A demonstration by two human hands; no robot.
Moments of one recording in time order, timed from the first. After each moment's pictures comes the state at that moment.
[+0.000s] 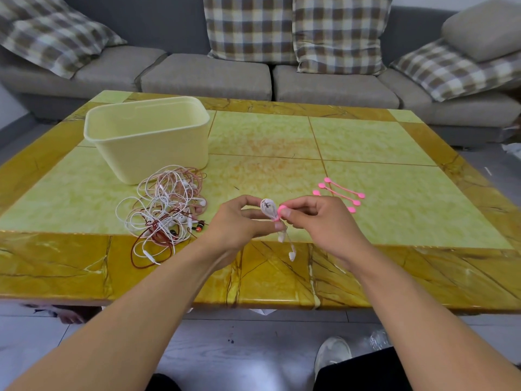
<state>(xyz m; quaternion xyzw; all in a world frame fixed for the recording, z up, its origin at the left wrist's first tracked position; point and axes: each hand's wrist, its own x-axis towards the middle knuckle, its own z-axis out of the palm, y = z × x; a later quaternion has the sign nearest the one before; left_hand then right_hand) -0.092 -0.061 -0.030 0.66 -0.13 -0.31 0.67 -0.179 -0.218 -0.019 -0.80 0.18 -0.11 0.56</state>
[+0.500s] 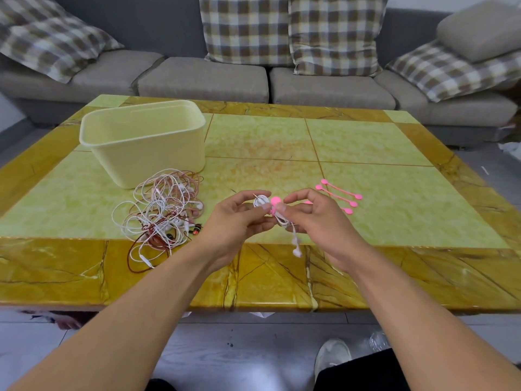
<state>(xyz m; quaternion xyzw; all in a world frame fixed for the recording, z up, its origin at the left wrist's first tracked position) -0.088 -0.065 -0.029 0.56 -0.11 -0.32 0.76 -0.177 -0.216 -0.014 -0.73 0.19 -0.09 0.65</state>
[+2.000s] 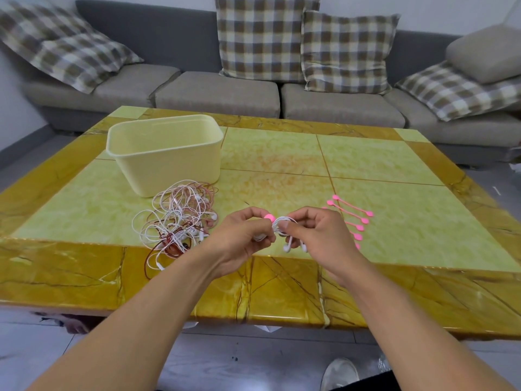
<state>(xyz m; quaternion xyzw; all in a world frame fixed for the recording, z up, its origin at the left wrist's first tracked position) -0.078 -0.051 -0.018 0.58 -0.07 -0.37 0.72 -0.168 -0.196 -0.011 -0.76 0.17 -0.13 0.61</state>
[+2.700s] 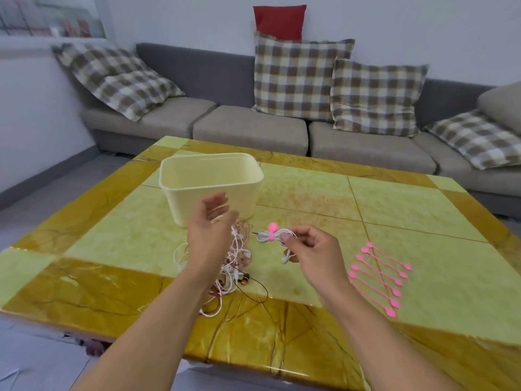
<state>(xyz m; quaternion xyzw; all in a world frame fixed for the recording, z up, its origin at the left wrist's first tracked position) -0.007 0.011 -0.003 0.65 -0.03 0.06 0.76 -0.099 -0.147 -0.004 -0.75 0.17 -0.18 0.61</state>
